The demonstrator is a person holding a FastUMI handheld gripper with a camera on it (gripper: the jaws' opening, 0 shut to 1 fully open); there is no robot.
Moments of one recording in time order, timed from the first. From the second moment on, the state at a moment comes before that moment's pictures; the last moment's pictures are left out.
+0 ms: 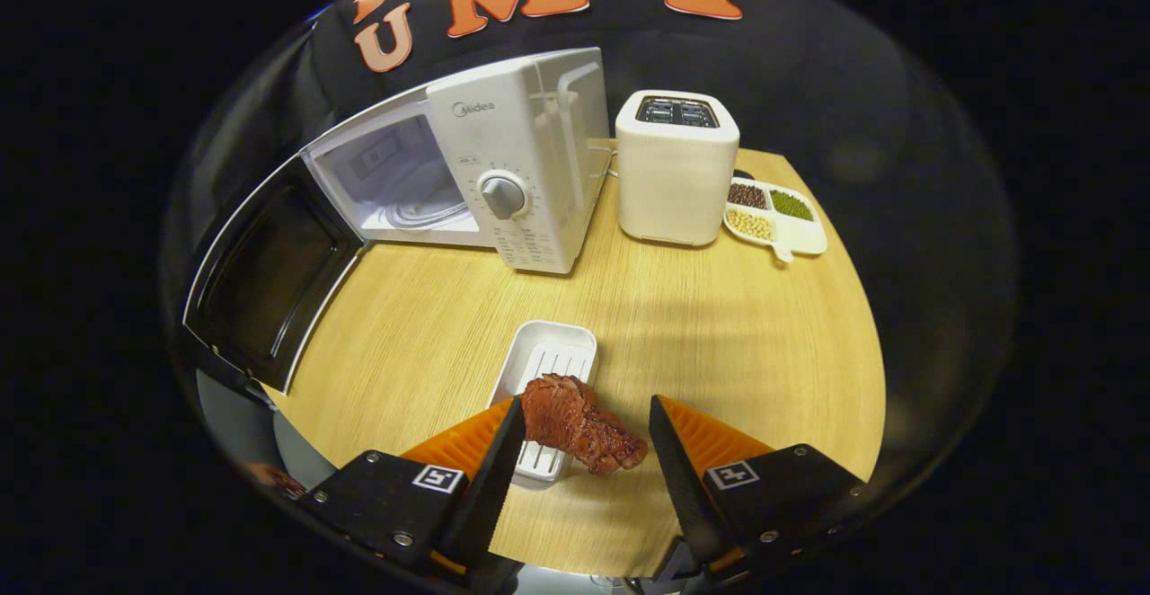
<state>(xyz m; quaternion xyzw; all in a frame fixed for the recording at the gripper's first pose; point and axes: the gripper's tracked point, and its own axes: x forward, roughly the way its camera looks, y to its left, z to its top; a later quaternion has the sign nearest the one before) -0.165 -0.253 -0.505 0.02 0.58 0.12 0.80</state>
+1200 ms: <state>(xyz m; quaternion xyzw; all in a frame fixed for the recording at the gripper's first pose) -0.169 -0.219 -0.501 0.22 0.65 0.12 0.72</state>
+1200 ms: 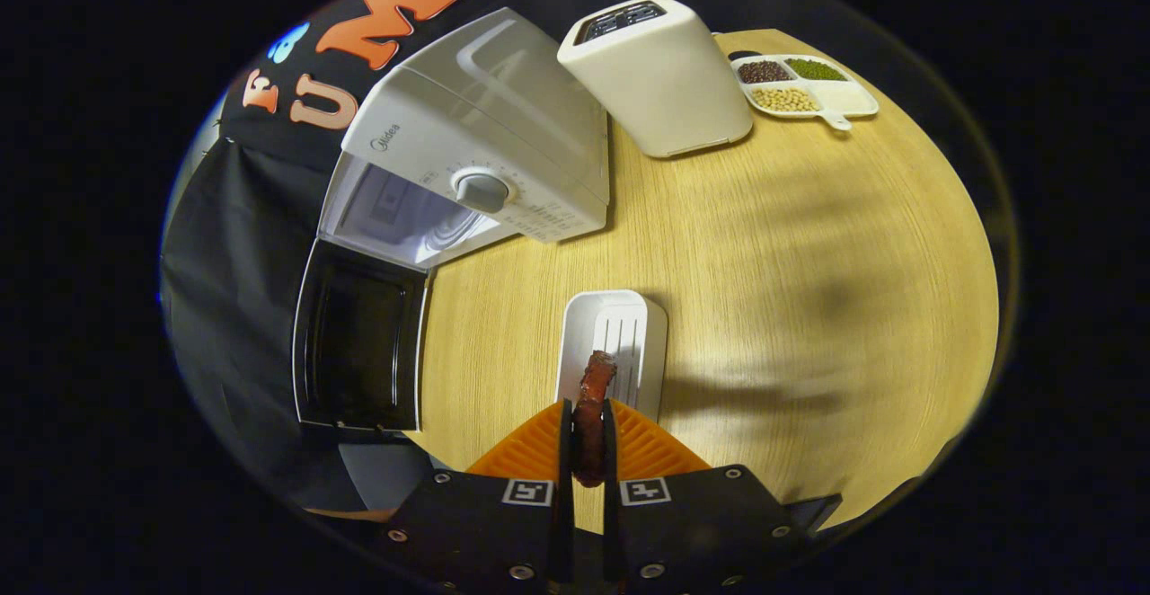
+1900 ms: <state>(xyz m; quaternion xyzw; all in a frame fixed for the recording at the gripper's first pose) -0.159 -0.145 -0.422 0.21 0.56 0.03 0.80</state>
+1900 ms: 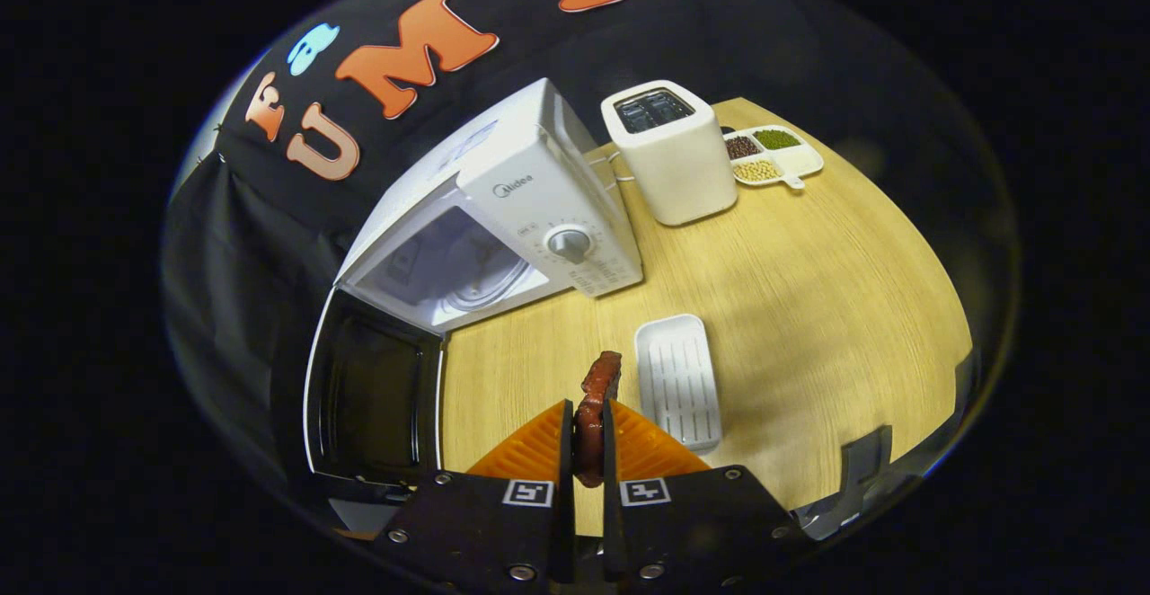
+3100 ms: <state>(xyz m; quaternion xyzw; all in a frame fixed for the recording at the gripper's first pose) -0.024 0.090 -0.468 0.41 0.41 0.00 0.82</state>
